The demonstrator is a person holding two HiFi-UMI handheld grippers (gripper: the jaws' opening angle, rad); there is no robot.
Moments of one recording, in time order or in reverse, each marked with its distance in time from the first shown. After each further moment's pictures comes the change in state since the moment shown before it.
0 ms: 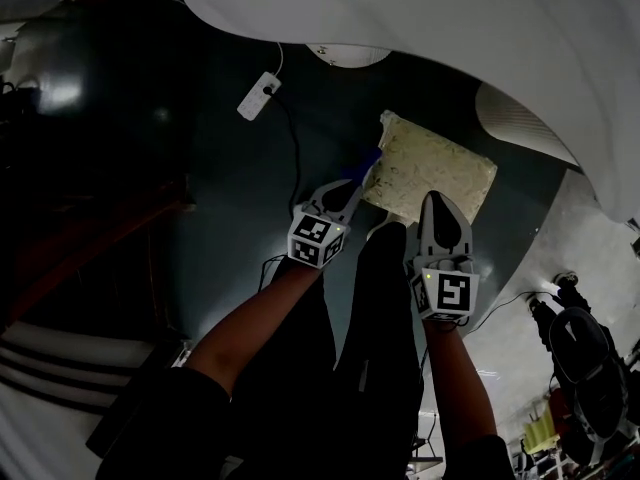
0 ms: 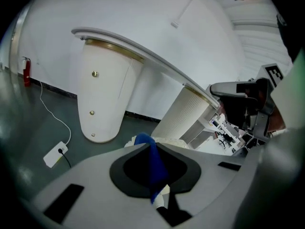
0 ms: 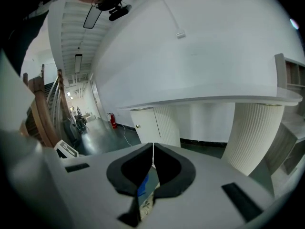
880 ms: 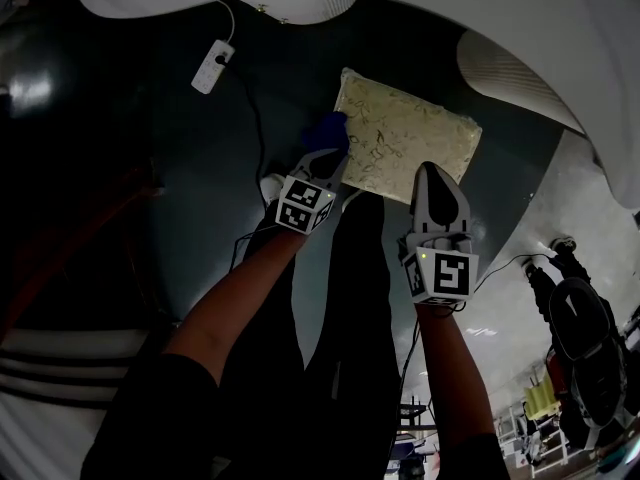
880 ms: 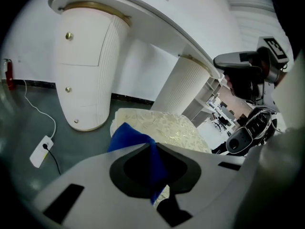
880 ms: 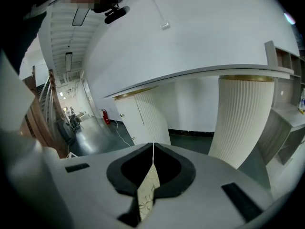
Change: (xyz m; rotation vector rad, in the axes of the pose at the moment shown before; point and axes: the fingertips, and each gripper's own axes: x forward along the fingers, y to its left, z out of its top) left arm 0.113 -0.014 -0.090 0.096 0.169 -0.048; right arm 0.006 -0.087 -0.067 0.070 0.055 -0.056
